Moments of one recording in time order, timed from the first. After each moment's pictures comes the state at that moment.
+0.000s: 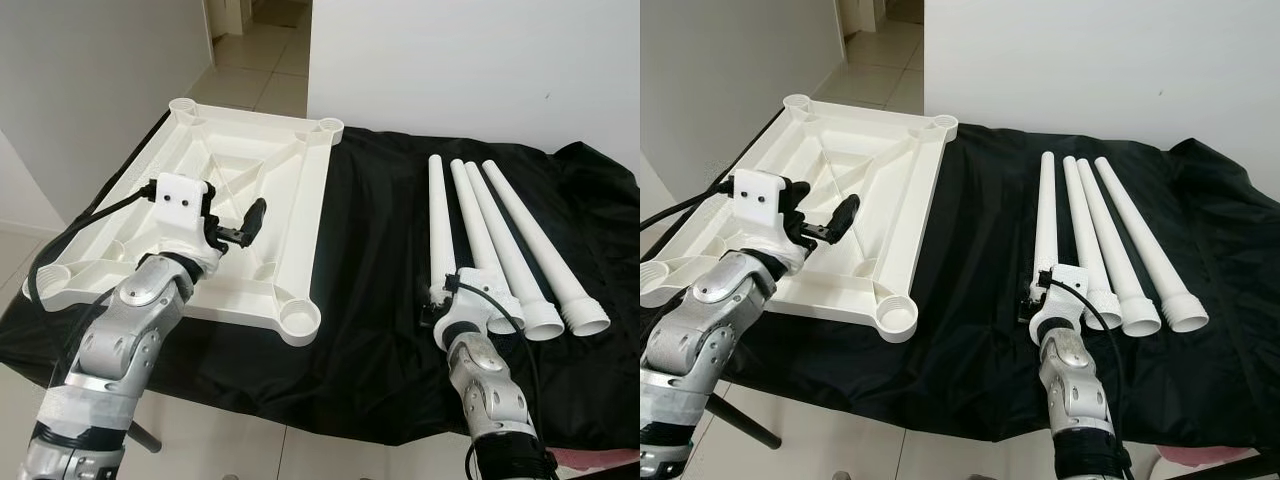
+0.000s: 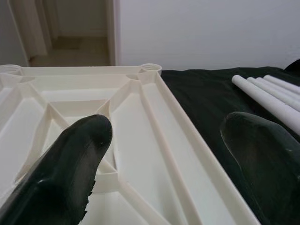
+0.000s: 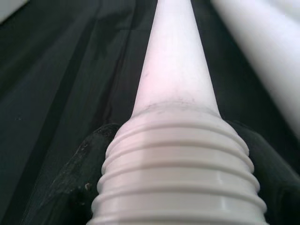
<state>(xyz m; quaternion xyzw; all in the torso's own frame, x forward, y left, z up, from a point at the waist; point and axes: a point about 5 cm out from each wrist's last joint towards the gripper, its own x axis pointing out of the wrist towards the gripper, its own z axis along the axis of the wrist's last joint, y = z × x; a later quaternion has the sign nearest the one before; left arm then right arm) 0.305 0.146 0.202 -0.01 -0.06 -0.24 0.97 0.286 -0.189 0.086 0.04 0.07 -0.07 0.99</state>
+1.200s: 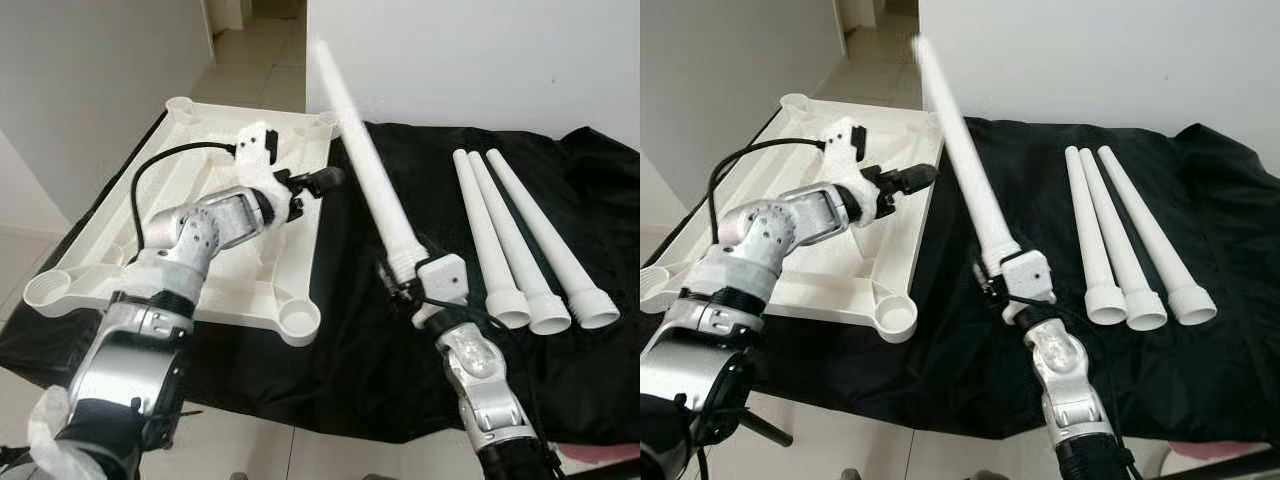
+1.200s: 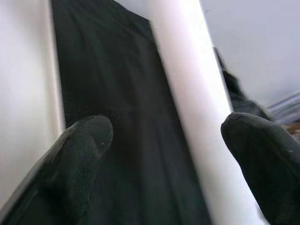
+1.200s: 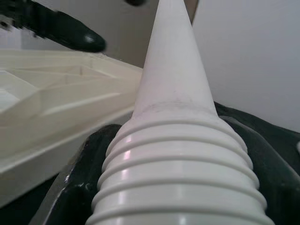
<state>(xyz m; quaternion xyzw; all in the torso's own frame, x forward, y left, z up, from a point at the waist) 0.369 0.071 0.233 -0.28 0.15 -0.36 0.87 0.281 -0.133 0.137 -0.12 -0.17 0.18 0.96</state>
